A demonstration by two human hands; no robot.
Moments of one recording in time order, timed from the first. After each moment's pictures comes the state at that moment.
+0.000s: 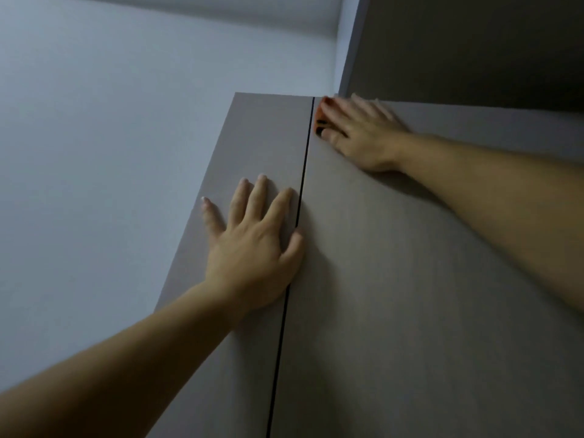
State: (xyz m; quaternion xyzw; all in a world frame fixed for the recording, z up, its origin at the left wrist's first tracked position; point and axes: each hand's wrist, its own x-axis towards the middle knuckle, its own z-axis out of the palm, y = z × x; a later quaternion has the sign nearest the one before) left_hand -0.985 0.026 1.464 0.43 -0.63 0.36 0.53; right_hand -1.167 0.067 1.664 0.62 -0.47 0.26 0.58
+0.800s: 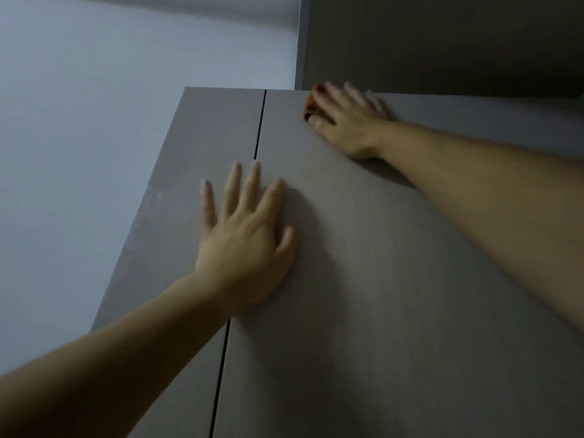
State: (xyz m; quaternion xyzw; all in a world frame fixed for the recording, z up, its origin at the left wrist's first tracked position) left_hand -1.033 0.045 1.470 0.40 -0.65 0.38 0.52; right_hand -1.212 0.086 1.664 0.60 -0.50 0.31 0.53
